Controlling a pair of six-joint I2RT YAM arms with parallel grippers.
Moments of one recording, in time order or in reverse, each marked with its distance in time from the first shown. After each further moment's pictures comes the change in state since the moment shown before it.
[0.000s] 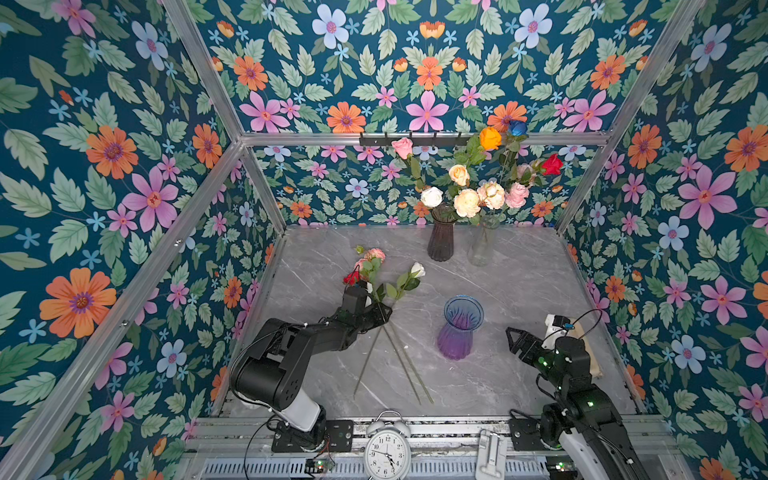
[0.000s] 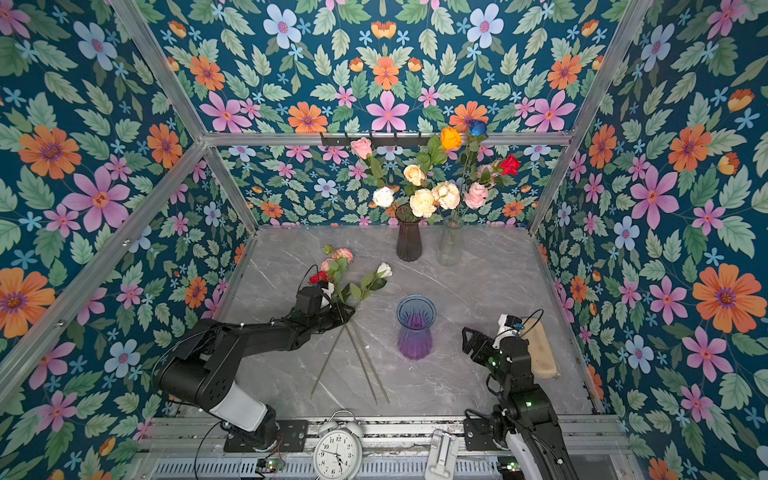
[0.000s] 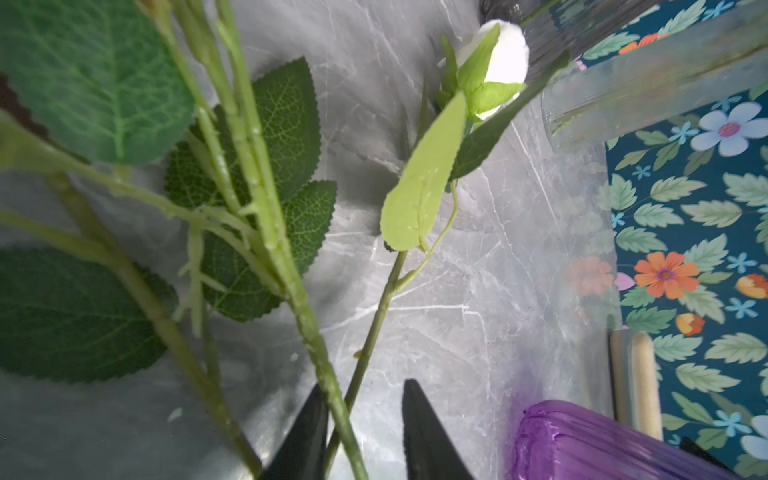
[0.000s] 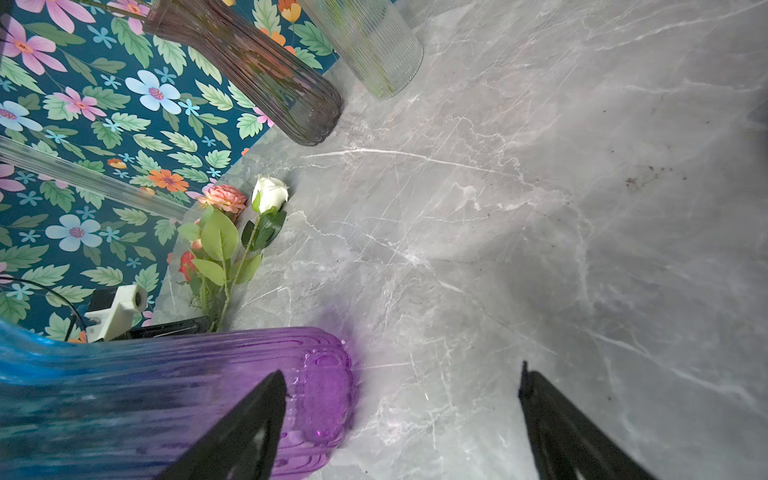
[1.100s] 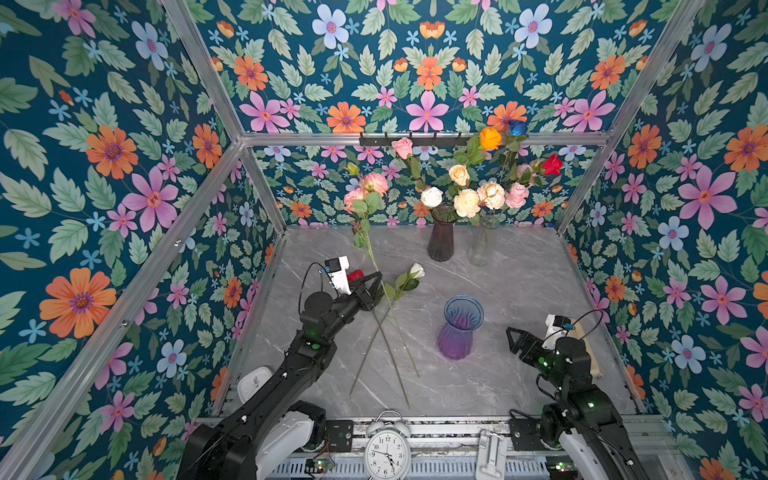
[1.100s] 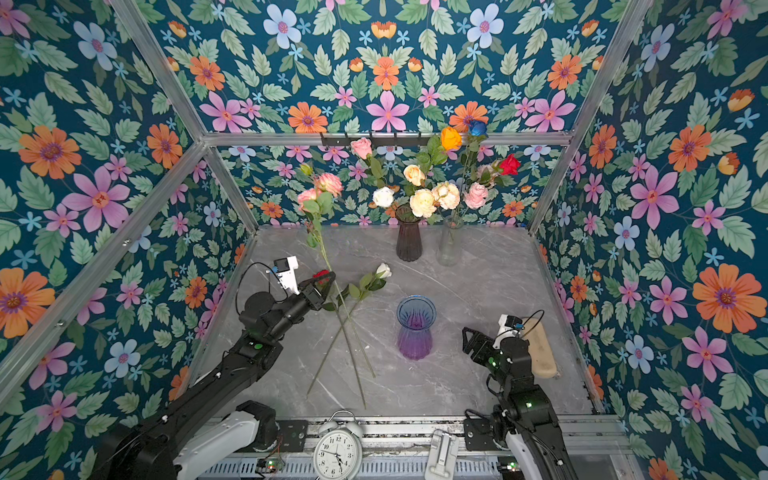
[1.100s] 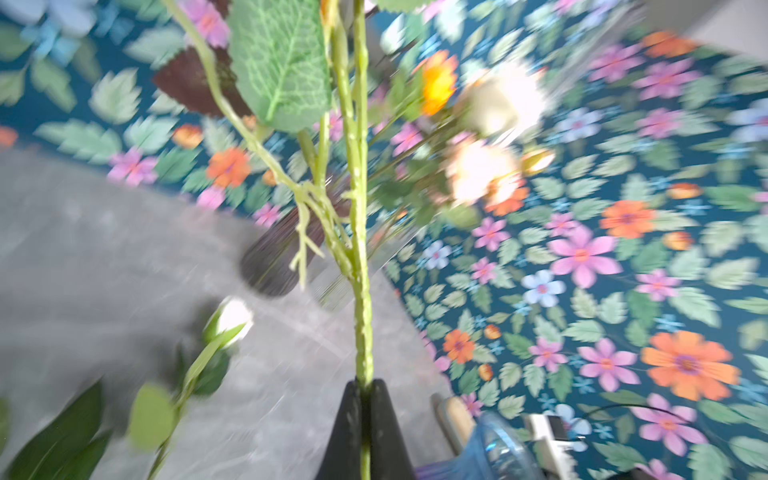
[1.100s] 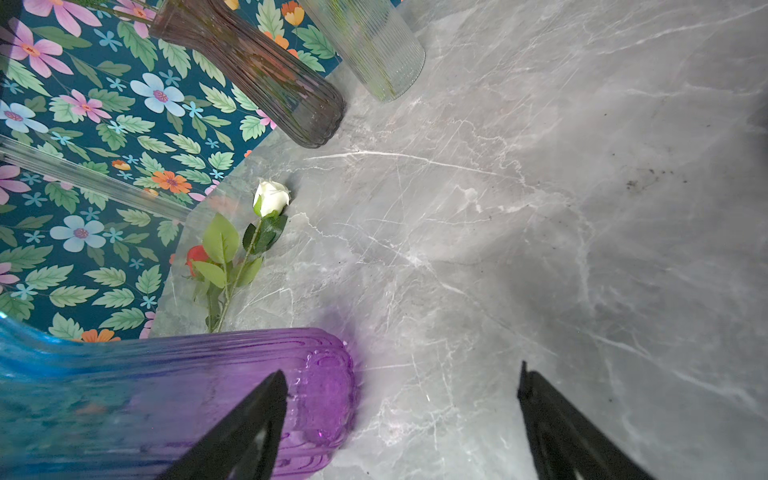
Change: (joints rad) left arm 0.010 -0.642 -0.067 0.238 0.036 -0.034; right arm 0.000 -0.011 -0.001 -0.001 0.000 0.000
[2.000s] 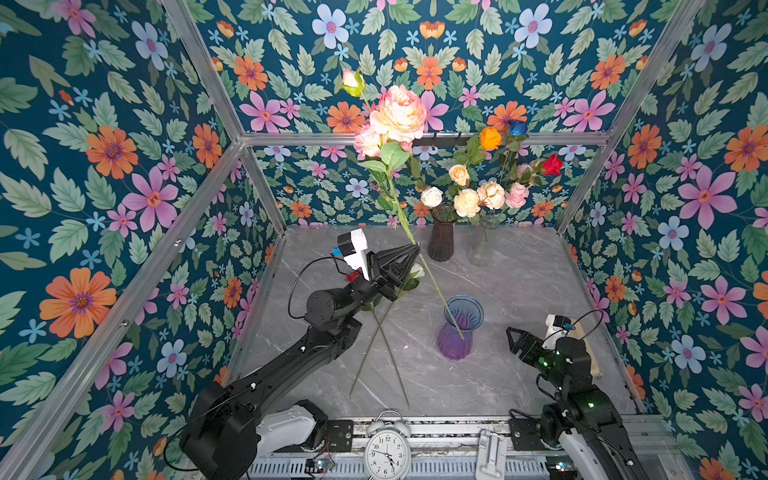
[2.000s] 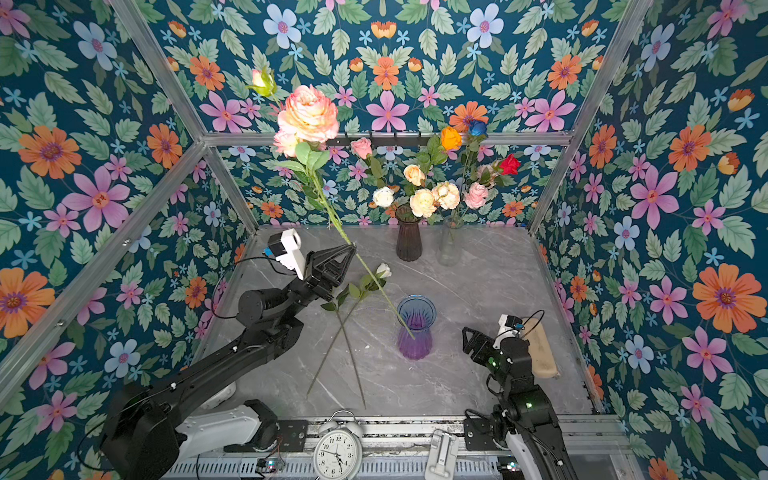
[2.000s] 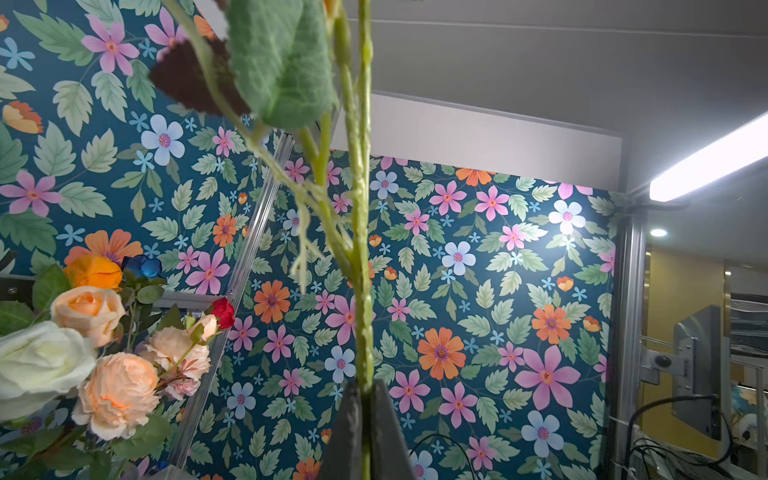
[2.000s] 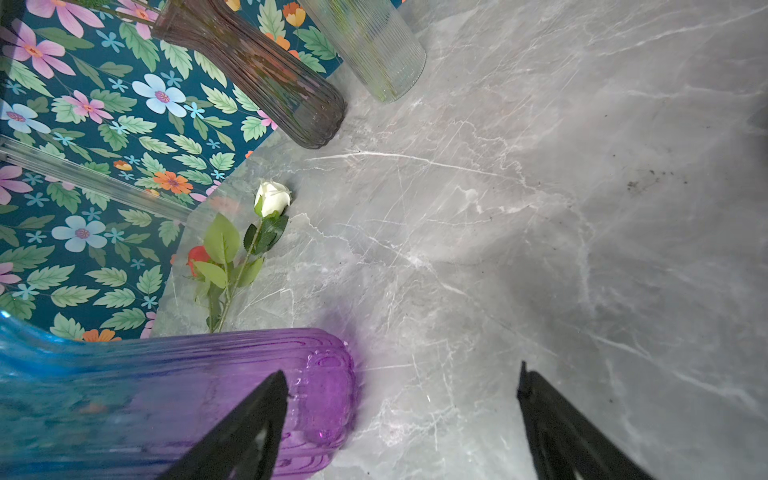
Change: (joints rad) left arm -0.271 0.246 0.301 0.604 0.116 0.037; right arm 0.000 -0.005 -0.001 -0.001 0.000 0.000
